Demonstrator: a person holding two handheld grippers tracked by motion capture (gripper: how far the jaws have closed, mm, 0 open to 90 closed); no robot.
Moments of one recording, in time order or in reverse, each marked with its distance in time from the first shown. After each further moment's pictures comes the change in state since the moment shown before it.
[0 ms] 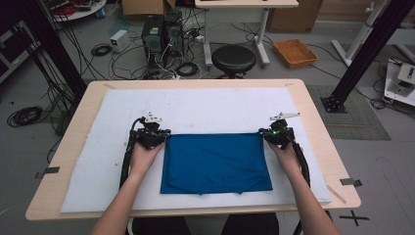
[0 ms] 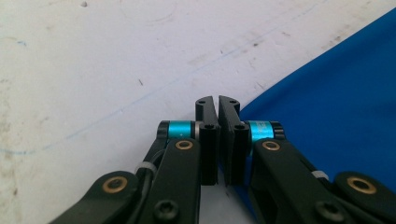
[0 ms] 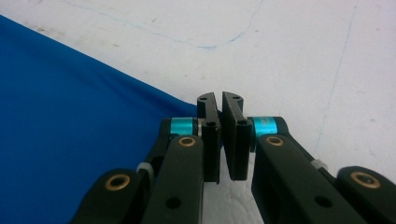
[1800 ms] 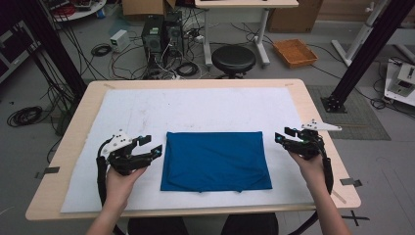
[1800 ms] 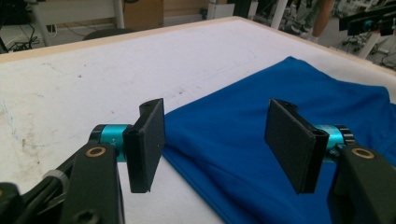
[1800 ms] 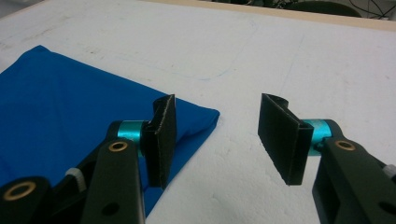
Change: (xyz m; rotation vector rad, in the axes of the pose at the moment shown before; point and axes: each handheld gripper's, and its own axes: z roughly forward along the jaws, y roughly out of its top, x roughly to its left) left arm -0.022 -0.046 -0.109 -0.365 -0.161 0.011; right arm -0.011 -0.030 -0.086 -0.240 0.050 0.036
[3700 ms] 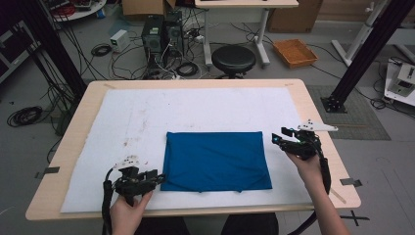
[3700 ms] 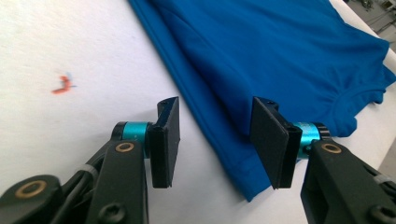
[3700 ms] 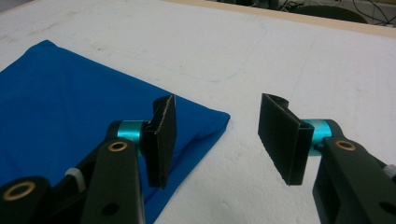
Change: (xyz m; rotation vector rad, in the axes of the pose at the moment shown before) left arm -0.042 -0.057 -0.005 0.291 0.025 -0.360; right arm 0.008 0.002 0.004 0.000 0.010 -0.039
